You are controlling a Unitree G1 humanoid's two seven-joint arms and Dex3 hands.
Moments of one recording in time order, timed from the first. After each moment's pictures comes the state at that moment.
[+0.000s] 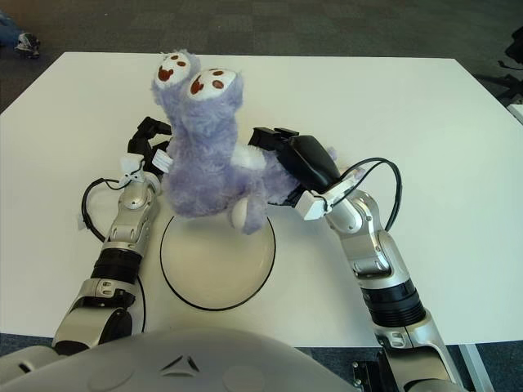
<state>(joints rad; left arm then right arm) -0.29 -0.04 0.06 0.33 0.06 -0.17 0.21 -0.11 -0.42 0.15 -0.33 -0.41 -0.23 0.25</state>
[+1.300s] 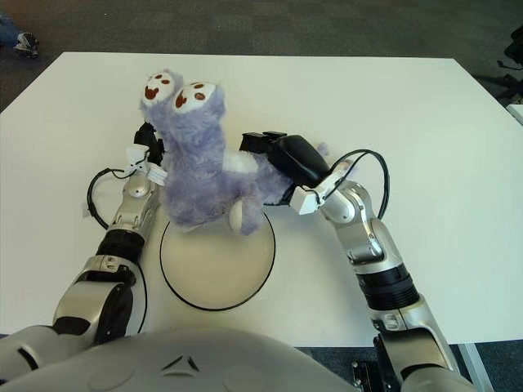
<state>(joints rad) -0.44 -0.01 0.09 0.61 0.04 -0.31 0.17 -0.21 -0.43 0.19 -0.20 -0.43 -0.32 0.31</state>
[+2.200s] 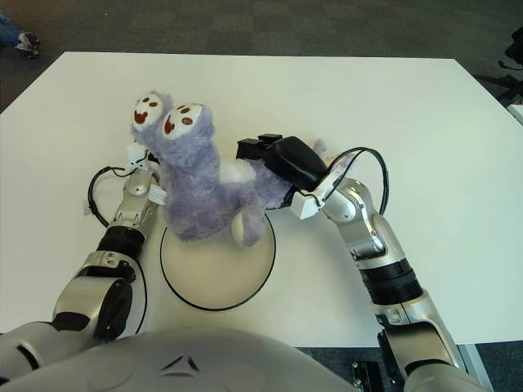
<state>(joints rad) -0.46 -0.01 0.09 0.64 0.03 -0.33 0.16 -0.22 -0.46 0.20 -0.17 -0.42 -0.41 0.37</state>
